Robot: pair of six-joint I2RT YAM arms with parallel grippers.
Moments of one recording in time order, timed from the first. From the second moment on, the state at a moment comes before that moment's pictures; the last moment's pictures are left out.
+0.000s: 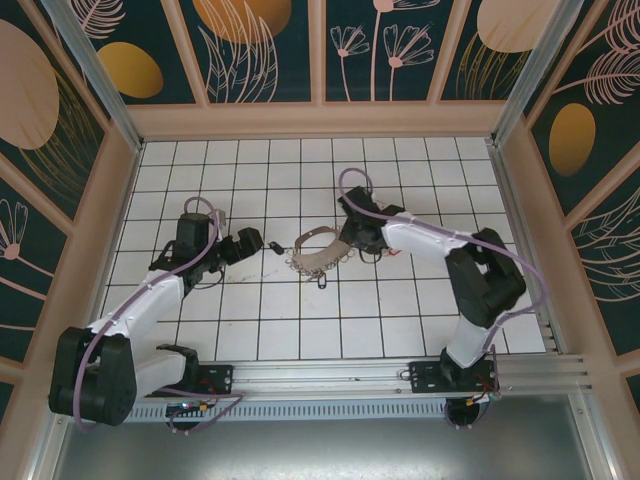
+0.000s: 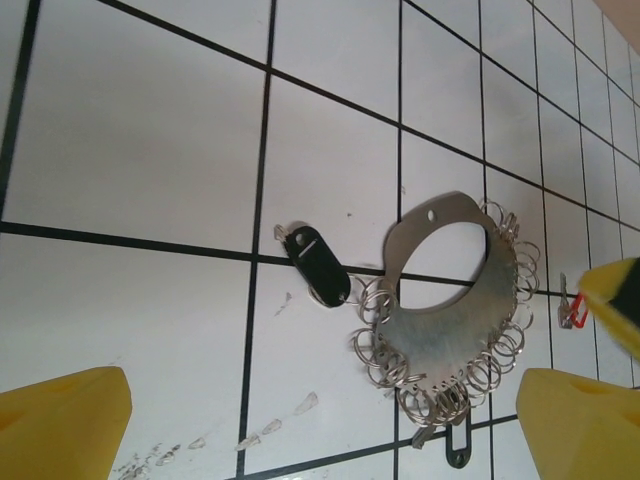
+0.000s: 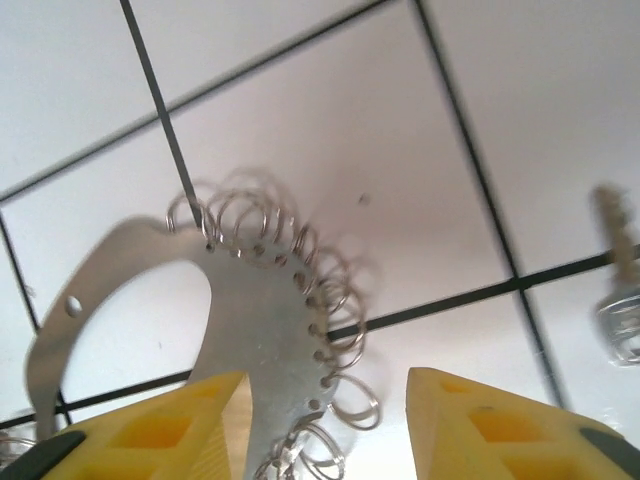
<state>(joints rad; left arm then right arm) -0.22 1.17 0.58 -0.17 0.34 -0.63 0.62 1.70 1.11 -0.49 0.13 0.92</state>
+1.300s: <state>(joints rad) -0.35 1.39 0.83 -0.25 0.38 -0.37 0.50 1.68 0.81 -0.16 -0.45 0.76</state>
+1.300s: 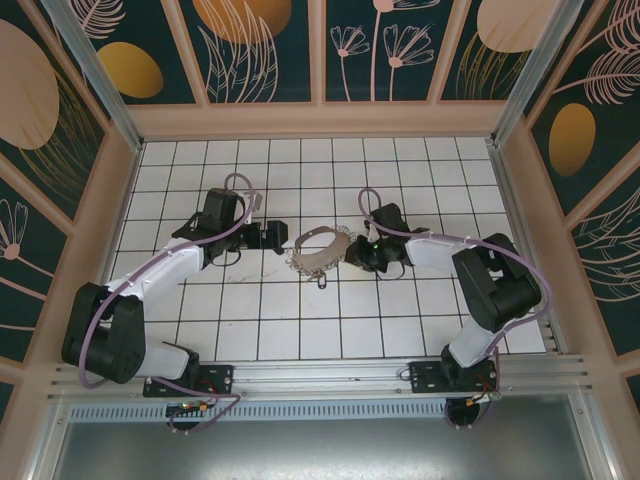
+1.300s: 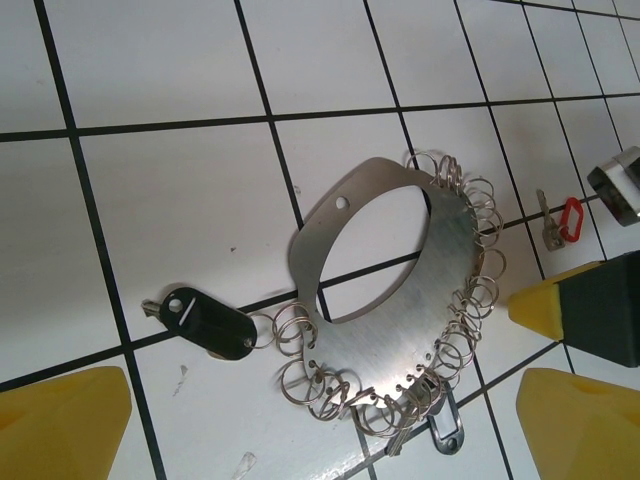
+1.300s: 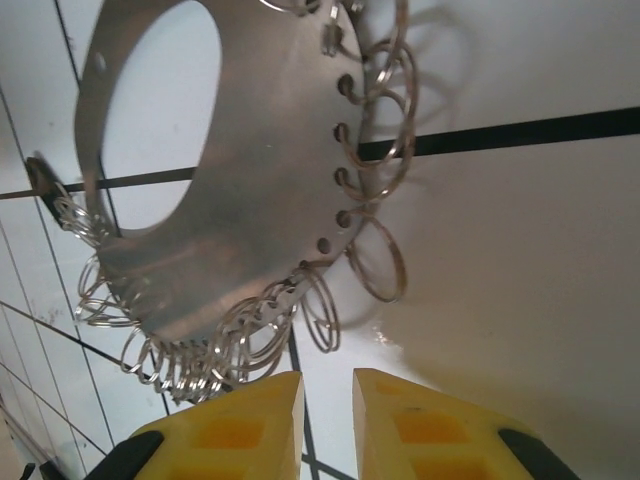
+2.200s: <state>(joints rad) -0.35 1.40 0.83 -0.25 0.41 -0.36 0.50 1.76 0.84 -0.07 -0.44 0.77</state>
